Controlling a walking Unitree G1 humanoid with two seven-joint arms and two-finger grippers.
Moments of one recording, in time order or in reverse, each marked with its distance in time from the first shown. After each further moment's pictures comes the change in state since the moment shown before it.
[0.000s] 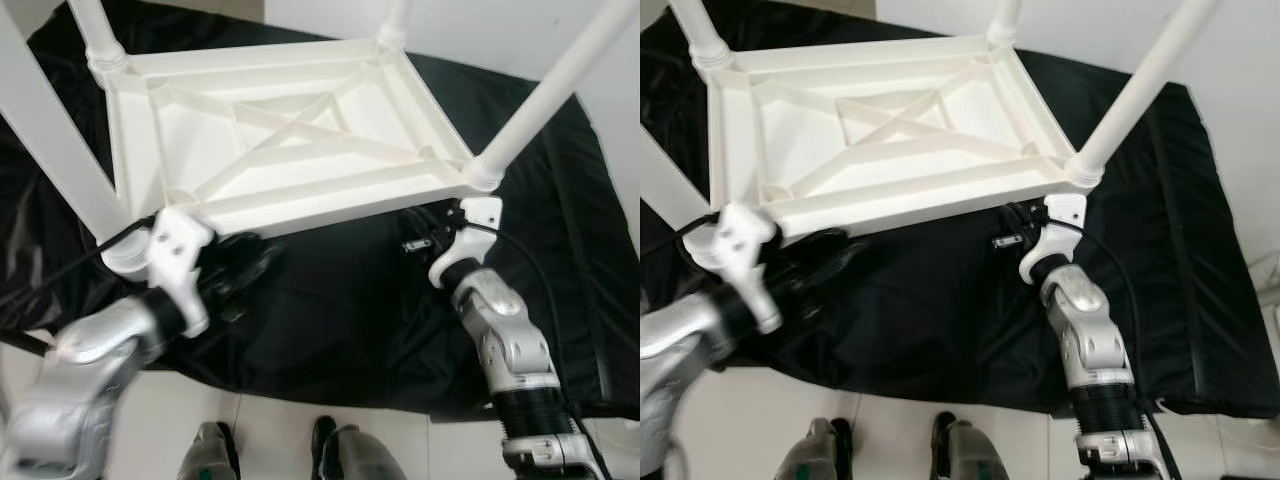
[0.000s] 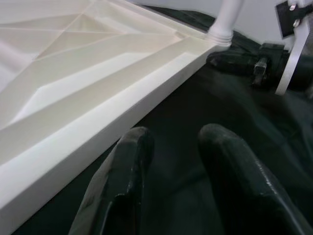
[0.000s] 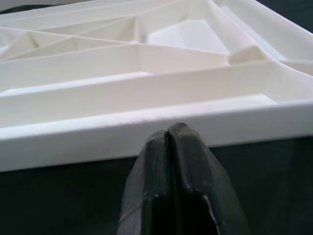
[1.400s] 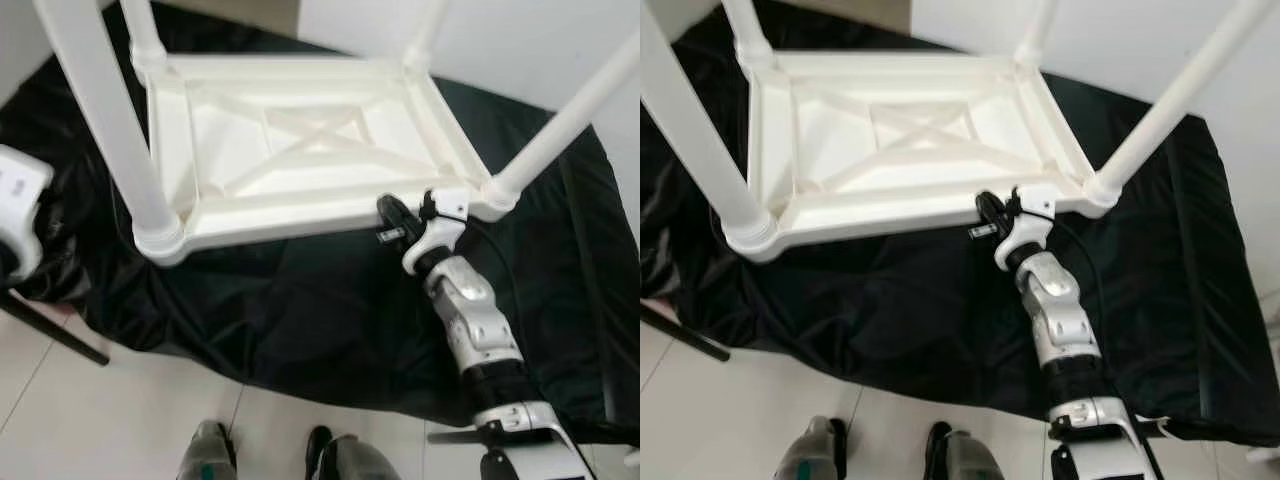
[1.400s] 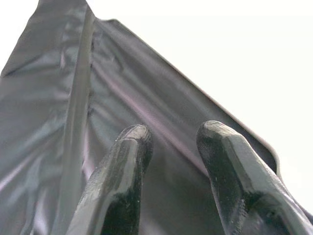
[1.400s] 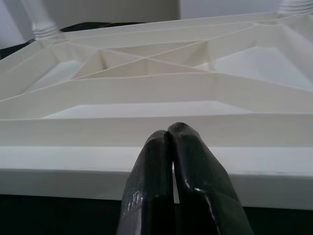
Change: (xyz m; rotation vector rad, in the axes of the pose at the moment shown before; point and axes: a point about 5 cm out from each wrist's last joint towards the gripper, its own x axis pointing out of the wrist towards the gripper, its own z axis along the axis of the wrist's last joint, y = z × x) left arm -0.043 0.147 0.007 0.328 0.307 0.569; right arm 0.024 0.021 -0.003 0.016 -0.077 0.079
